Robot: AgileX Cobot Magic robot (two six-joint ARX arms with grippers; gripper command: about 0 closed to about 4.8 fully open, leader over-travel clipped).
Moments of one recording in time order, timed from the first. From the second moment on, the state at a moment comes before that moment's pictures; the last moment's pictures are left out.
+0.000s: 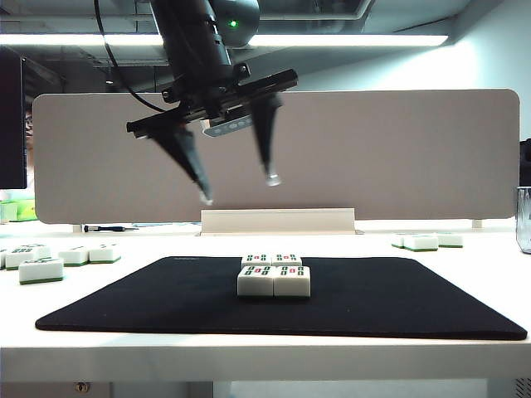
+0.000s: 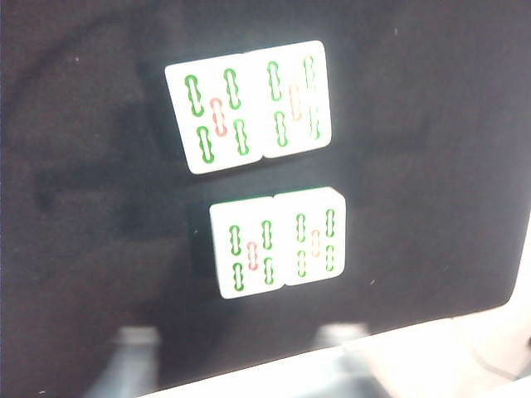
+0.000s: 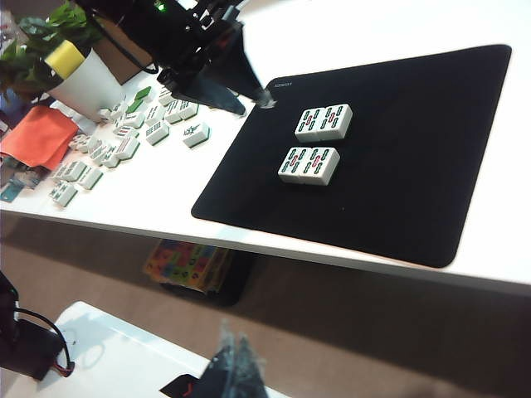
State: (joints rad) left arm -0.60 1.93 1.78 -1.15 0.20 -0.49; right arm 0.00 0.01 0.84 -1.25 -0.63 0.29
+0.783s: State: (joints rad) left arm -0.75 2.09 1.78 -1.07 0.05 -0.62; right arm 0.00 0.01 0.84 -1.25 -0.63 0.28
